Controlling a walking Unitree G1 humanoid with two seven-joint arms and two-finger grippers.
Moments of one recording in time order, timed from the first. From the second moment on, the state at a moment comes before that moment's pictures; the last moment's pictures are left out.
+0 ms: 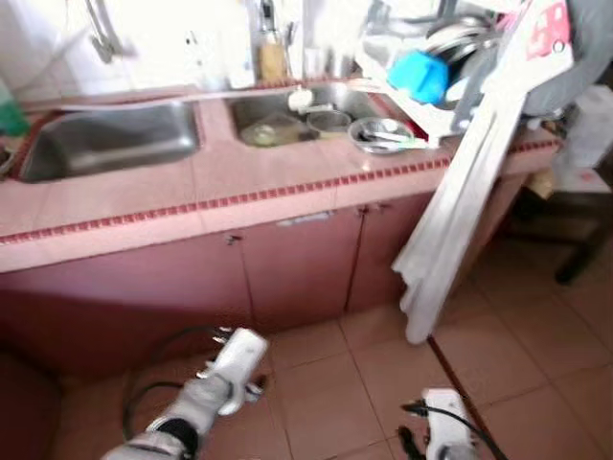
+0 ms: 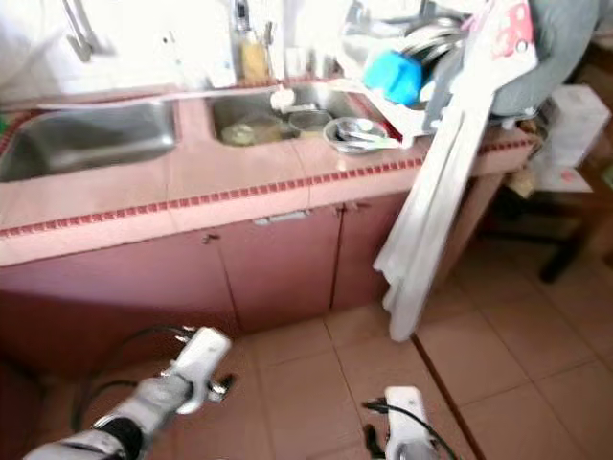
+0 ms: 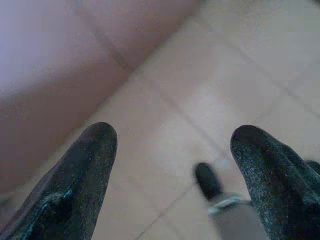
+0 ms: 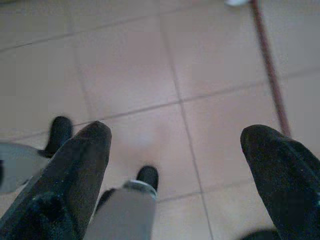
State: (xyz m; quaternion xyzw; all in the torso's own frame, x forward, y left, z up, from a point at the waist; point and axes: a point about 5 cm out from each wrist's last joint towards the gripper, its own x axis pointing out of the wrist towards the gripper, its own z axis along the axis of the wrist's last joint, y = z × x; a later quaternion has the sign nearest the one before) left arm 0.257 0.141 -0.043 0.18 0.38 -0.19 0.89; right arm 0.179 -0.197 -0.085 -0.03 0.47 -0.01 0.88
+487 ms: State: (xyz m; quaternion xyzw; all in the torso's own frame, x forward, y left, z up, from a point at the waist) left arm 0.321 0.122 0.045 0.00 0.10 -0.16 0.98; right arm 0.233 -0.197 0.004 0.05 0.15 -0.04 0.99
